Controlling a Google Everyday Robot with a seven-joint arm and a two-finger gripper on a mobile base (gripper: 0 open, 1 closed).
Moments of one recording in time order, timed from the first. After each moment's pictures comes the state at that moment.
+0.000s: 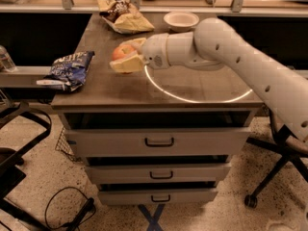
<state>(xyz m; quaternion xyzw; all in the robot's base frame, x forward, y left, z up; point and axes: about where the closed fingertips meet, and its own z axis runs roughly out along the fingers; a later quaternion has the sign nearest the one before) 0.662 0.082 0.902 -0.50 0.61 0.35 0.51</state>
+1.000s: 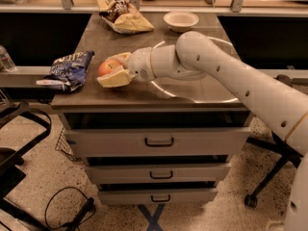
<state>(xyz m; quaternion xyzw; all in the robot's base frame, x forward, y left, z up) 0.645 0.129 0.861 -0.53 0.59 0.37 0.48</state>
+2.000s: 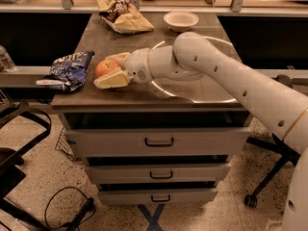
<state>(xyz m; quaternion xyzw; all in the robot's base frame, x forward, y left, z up) 0.641 0.136 0.861 -0.53 0.59 0.38 0.47</state>
